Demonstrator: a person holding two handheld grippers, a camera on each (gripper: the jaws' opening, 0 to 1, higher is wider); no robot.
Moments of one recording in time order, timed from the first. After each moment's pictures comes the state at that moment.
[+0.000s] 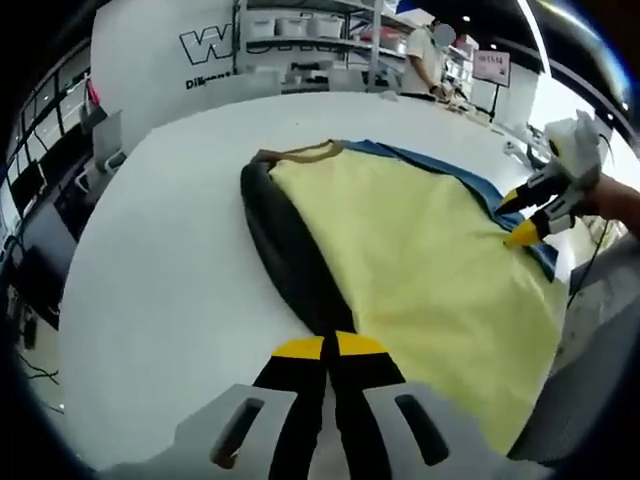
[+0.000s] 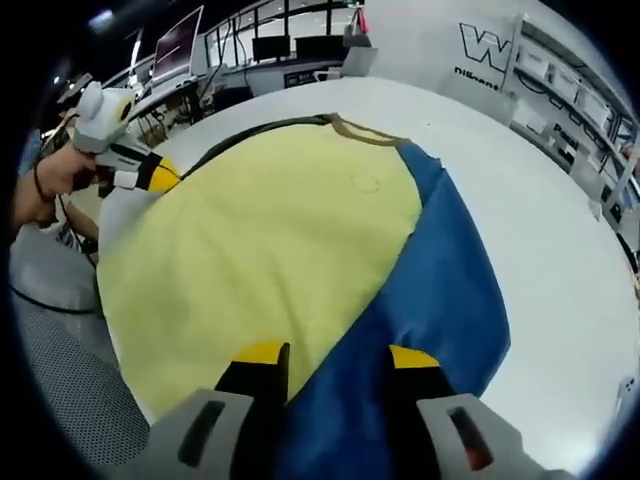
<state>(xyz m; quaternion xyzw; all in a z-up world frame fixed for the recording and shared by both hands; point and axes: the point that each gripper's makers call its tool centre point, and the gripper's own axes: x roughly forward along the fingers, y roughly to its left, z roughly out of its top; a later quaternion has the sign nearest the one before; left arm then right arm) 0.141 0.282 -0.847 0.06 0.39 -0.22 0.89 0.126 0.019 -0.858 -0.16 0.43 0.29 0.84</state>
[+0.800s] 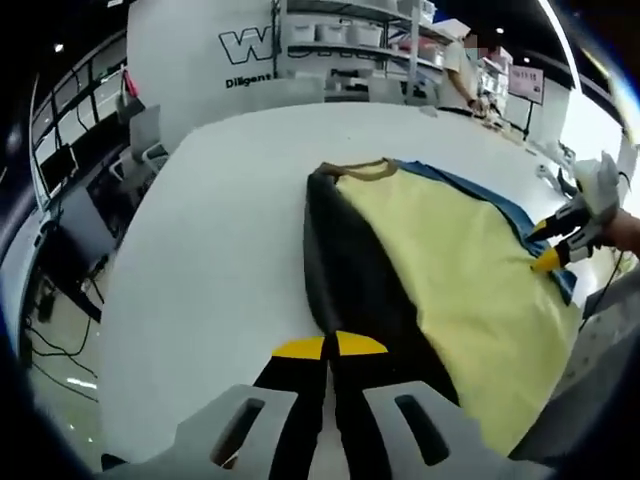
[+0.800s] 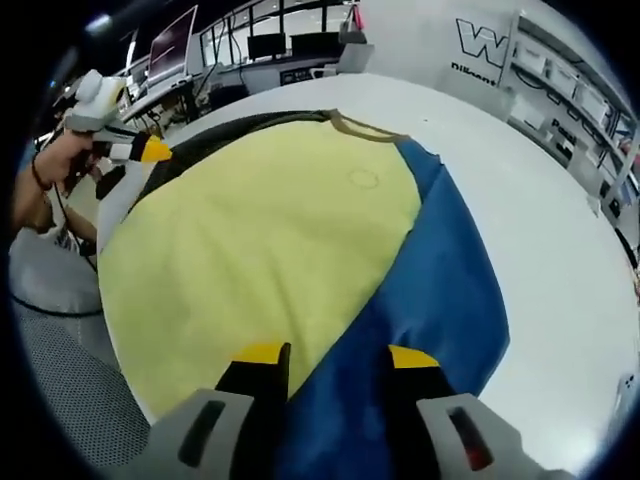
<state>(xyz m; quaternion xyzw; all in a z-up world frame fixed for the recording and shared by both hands) 0.150 0.340 -0.820 0.06 0.38 -0.14 0.91 0.126 0.017 -0.859 -0.16 0.44 0.29 0.84</state>
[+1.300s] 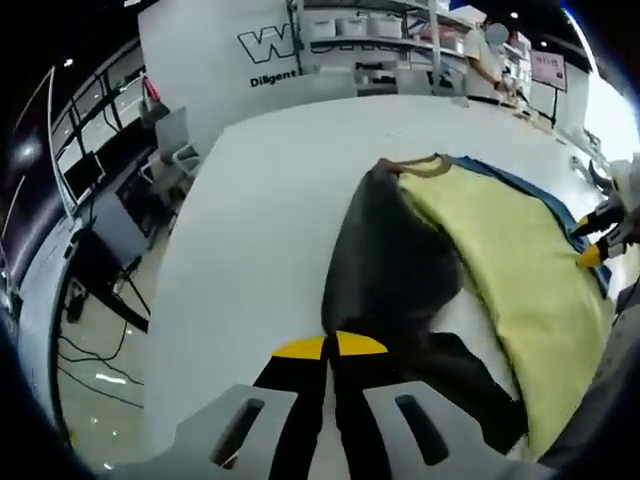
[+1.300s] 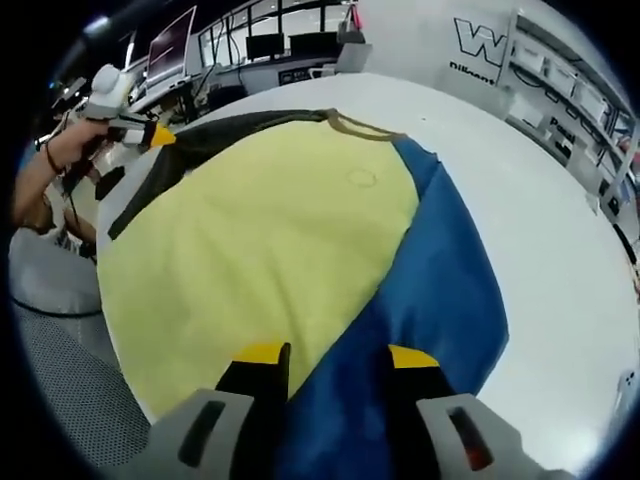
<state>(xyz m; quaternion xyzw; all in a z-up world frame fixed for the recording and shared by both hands) 0.178 0.395 -0.814 0.11 0.38 -0.08 0.92 0.125 0.014 -0.859 -0.16 0.44 0.28 0.84</state>
